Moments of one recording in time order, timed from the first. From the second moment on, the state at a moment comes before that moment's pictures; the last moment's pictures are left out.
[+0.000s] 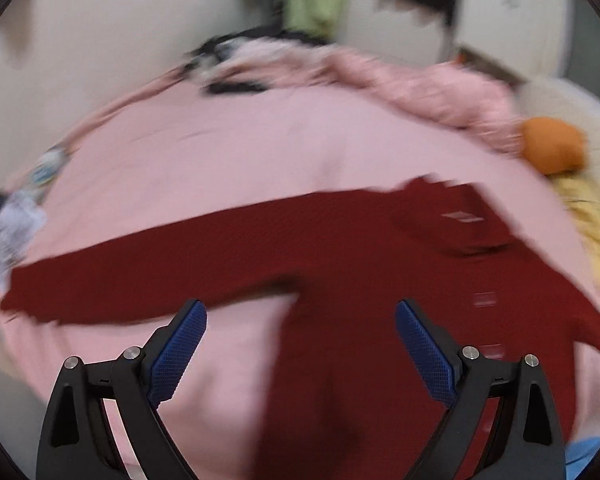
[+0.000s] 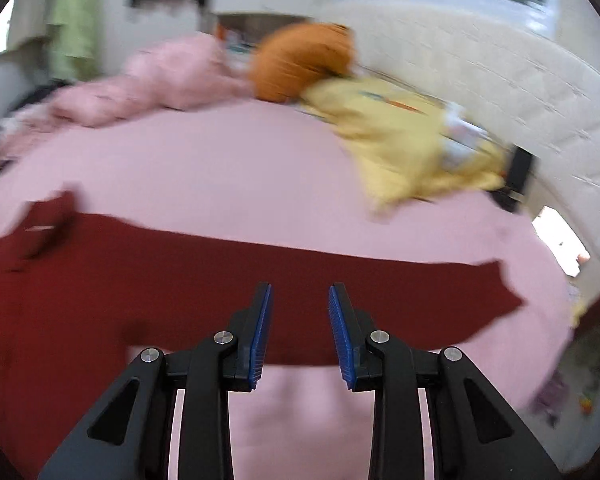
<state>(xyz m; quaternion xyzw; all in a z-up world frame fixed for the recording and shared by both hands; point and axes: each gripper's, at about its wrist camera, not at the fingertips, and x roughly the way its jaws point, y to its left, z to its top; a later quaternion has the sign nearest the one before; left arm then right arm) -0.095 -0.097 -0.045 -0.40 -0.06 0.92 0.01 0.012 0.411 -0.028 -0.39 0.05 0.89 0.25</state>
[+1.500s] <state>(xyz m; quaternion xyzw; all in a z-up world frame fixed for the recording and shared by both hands) -0.039 0.017 -0.194 -0.37 0.04 0.92 0.11 0.002 0.256 -0.158 -0.41 0.05 0.90 0.12</state>
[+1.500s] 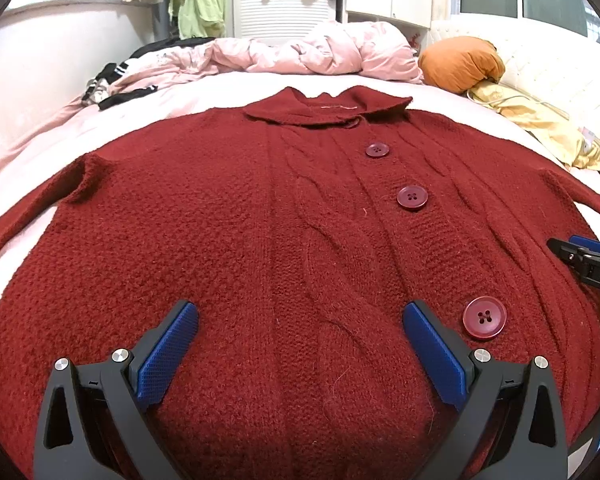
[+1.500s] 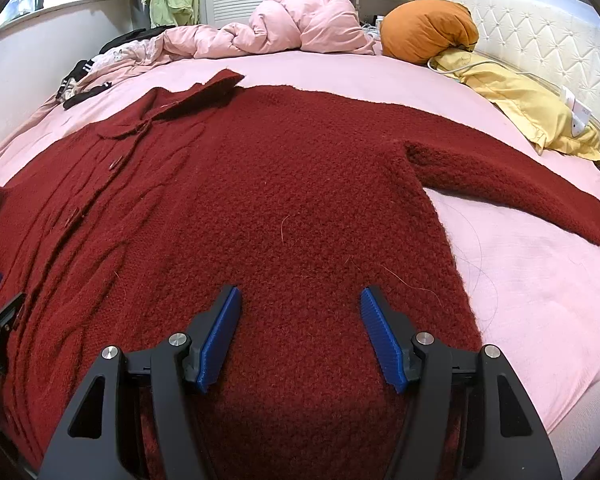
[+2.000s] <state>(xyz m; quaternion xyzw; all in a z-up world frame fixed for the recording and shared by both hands) -0.038 0.015 -0.193 -0.37 0.04 0.92 0.11 0.003 0.254 -0.157 -0.41 0.05 0.90 0.12</state>
